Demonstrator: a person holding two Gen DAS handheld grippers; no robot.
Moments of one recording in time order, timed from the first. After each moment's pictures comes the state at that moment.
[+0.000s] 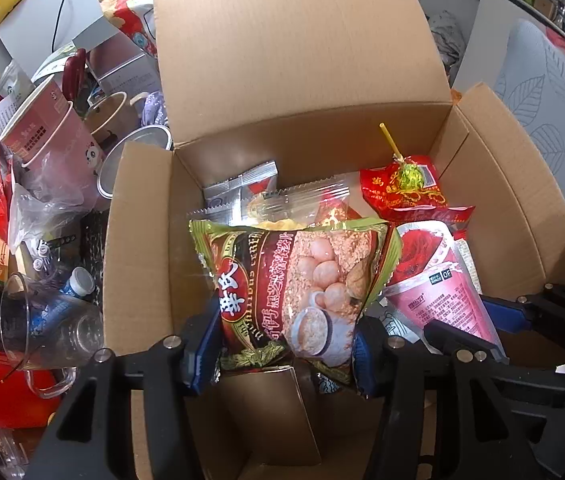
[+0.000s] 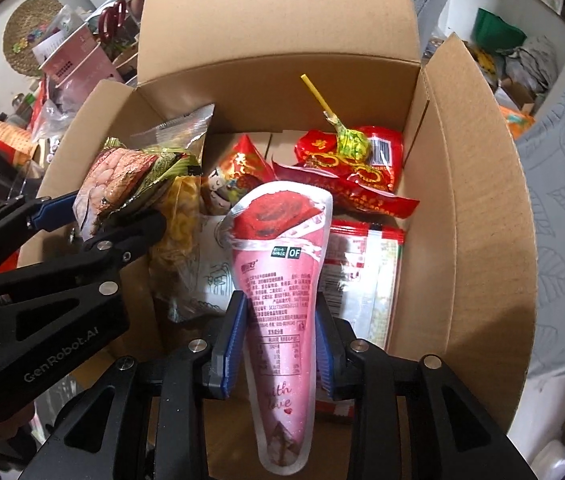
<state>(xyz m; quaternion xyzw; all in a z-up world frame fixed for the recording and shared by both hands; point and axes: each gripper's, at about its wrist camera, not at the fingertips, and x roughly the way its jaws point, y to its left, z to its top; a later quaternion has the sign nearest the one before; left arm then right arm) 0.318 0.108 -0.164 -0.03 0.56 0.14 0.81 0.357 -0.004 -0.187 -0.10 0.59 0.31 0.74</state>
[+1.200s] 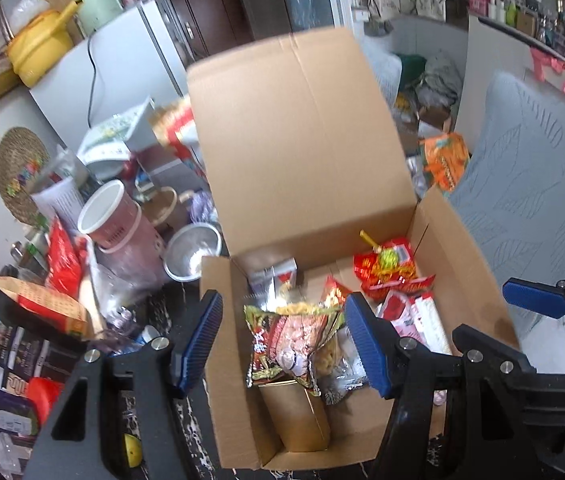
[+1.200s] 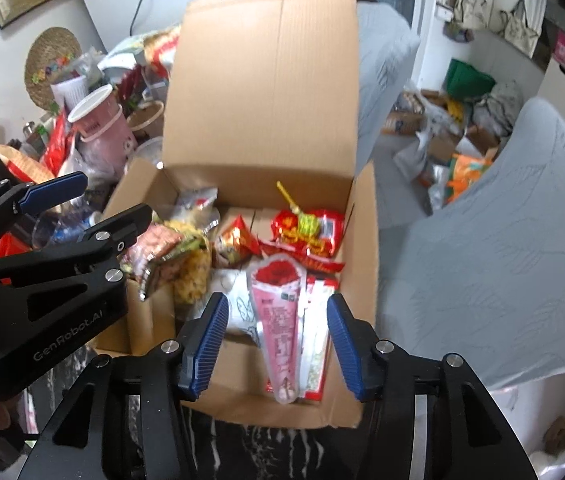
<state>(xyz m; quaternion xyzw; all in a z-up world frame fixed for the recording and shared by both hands) 0.306 0.088 -0.046 0.03 0.47 0.17 0.87 0.341 -0.028 -0.073 -0.11 0.50 0.29 0.81</state>
